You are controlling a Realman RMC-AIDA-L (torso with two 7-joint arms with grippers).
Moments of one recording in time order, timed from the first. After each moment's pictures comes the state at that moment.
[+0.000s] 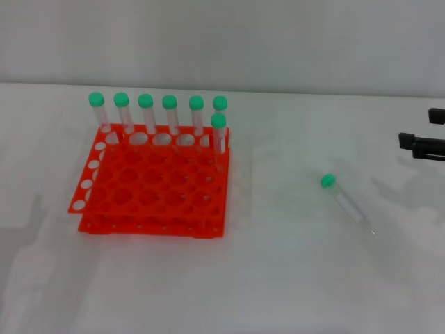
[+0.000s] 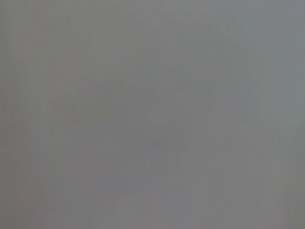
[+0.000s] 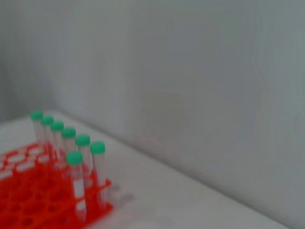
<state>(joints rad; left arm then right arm) -0.28 -2.09 0.94 -0.06 0.39 1.65 -0.45 0.29 2.01 -1.11 -1.34 1.24 1.15 -1.24</state>
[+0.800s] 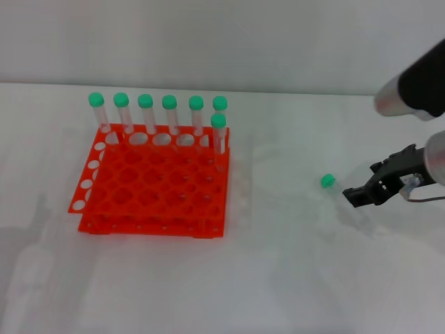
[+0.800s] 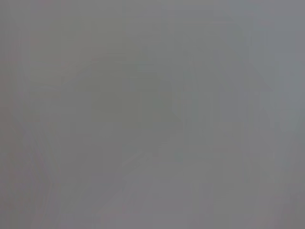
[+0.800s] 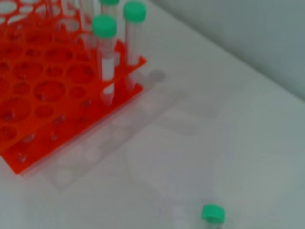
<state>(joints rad) -0.29 -2.09 0.94 -0.07 0.40 1.61 -0.47 0.51 2.02 -1.59 -1.52 0.52 1.27 -0.41</state>
